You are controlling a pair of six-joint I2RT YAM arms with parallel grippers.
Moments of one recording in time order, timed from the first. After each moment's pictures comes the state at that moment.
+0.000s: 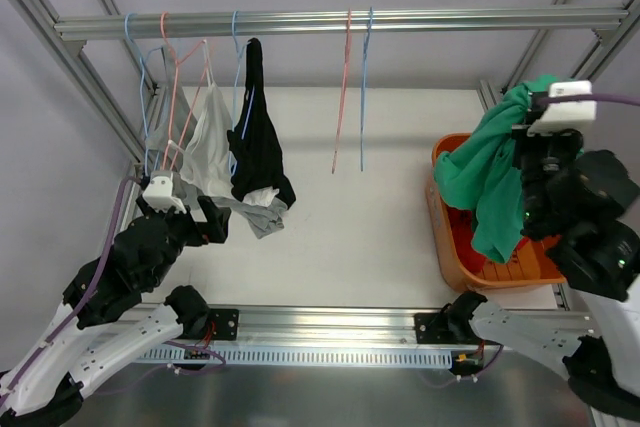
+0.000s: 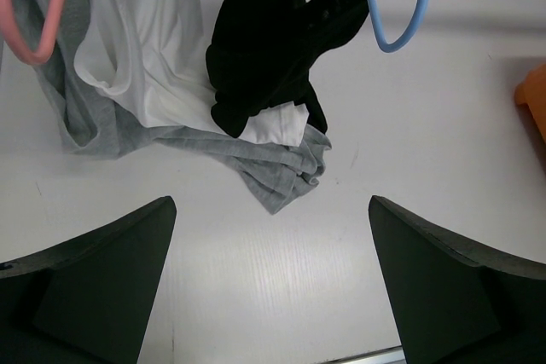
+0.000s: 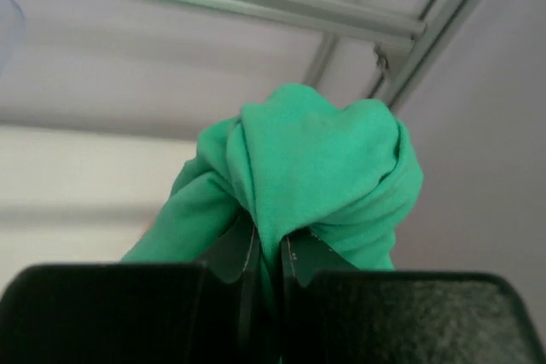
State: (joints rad) left arm -0.80 0.38 0.87 -0.86 -0.55 -0.43; right arm 0.88 0.83 1.59 -0.55 0.98 -0.44
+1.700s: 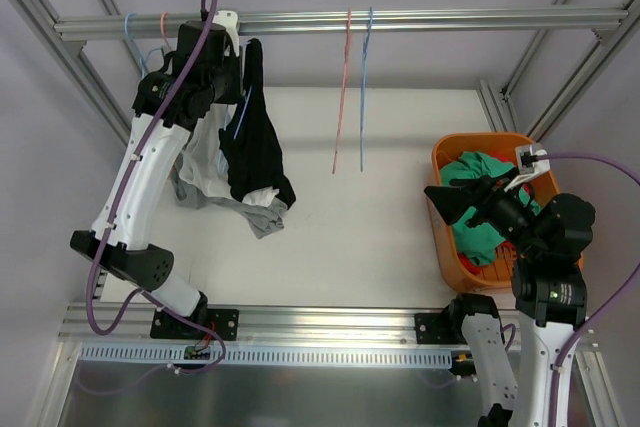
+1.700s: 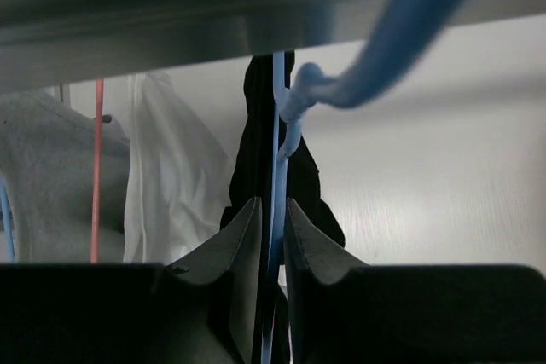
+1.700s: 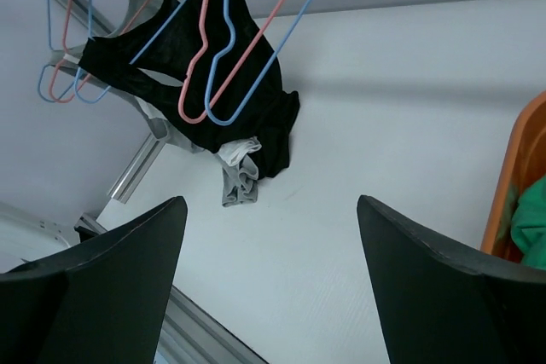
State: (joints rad) left arm -0.38 1.57 2.03 -1.01 -0.23 -0.15; right arm -0.08 0.51 1.00 -0.61 -0.69 0.41
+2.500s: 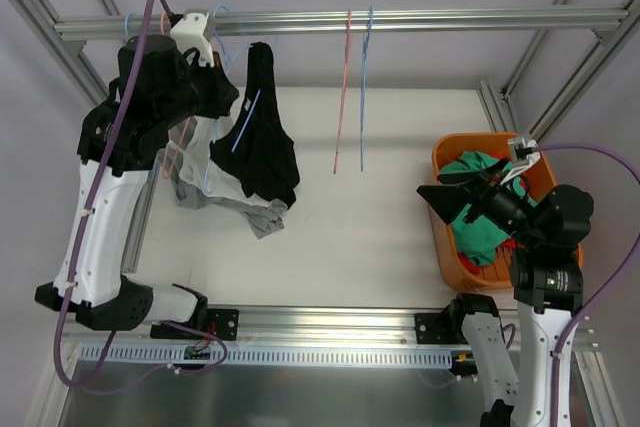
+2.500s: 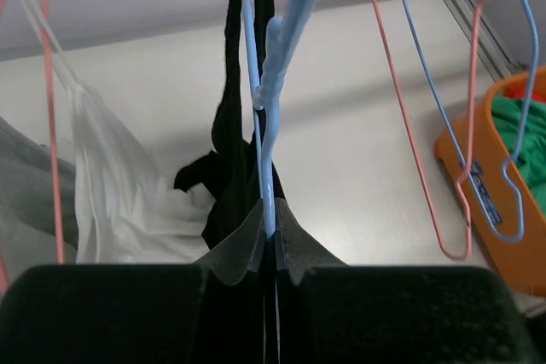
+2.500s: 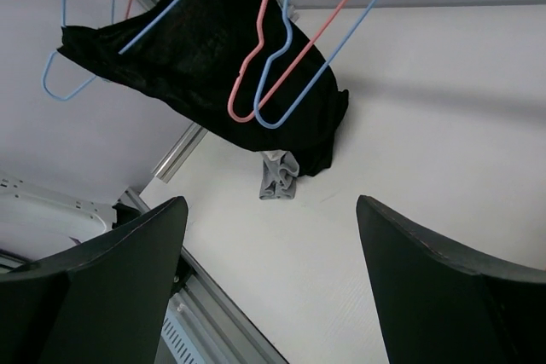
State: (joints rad) left arm -0.38 1.40 2.06 -1.01 -0.01 -0.18; right arm -0.08 0.55 0.98 -0.49 -0.84 0.47
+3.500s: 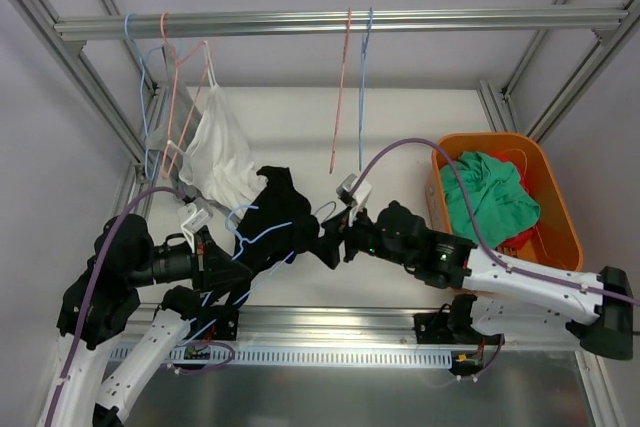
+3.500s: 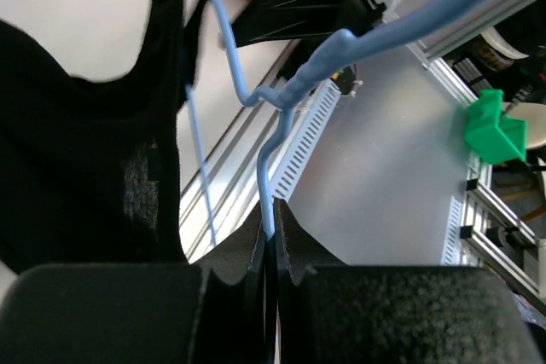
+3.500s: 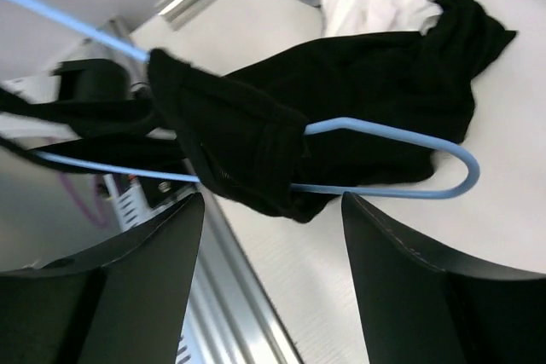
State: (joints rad) left arm -0.38 0.38 0.95 -1.00 0.81 -0.26; right arm 1.18 0.94 0.75 -0.05 0.02 0.35
